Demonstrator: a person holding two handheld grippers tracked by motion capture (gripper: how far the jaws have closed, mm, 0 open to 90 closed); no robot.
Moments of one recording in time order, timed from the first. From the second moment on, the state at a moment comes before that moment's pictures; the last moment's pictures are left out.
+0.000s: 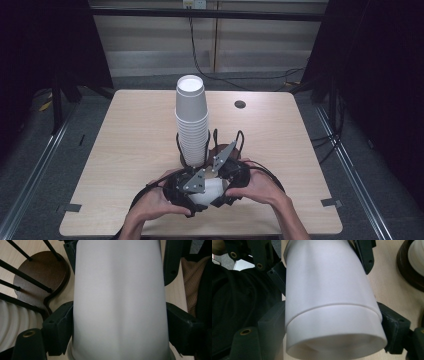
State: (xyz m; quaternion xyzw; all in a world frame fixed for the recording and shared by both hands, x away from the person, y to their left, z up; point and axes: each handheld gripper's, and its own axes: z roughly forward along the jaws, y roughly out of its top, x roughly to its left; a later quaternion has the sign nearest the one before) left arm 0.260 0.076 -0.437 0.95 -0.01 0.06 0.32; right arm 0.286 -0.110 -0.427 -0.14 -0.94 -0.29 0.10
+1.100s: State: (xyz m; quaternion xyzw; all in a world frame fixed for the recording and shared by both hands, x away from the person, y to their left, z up) left arm 0.266 0.101 -0.425 0.91 0.00 0.06 0.42; right arm 0.281 -0.116 -0.423 -0.15 -0.94 -0.29 0.08
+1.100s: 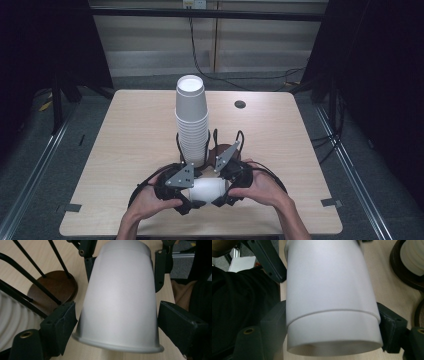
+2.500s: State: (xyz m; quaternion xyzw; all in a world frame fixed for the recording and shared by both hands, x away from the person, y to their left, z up) left arm 0.269 0.160 -0.447 0.82 0.15 0.09 0.54; right arm 0.284 -0.152 -0.436 -0.22 -0.87 -0.43 0.02
